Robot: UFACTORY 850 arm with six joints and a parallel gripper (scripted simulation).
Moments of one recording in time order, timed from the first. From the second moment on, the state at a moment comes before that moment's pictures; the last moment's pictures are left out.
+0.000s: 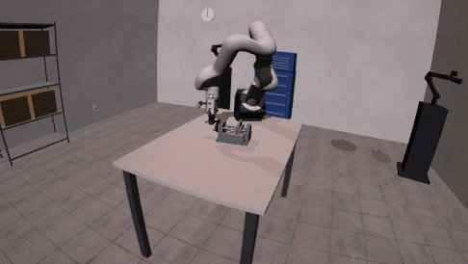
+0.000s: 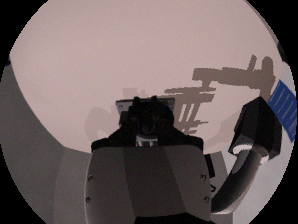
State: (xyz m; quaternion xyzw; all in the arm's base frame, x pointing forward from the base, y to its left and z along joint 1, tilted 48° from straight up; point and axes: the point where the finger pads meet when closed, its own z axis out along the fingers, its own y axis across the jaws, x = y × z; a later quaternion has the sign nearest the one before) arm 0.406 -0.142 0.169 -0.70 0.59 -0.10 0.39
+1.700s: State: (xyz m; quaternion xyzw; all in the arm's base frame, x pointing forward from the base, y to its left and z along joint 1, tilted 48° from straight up) arm 0.417 -0.120 0.118 -0.70 0.59 -0.10 0.39
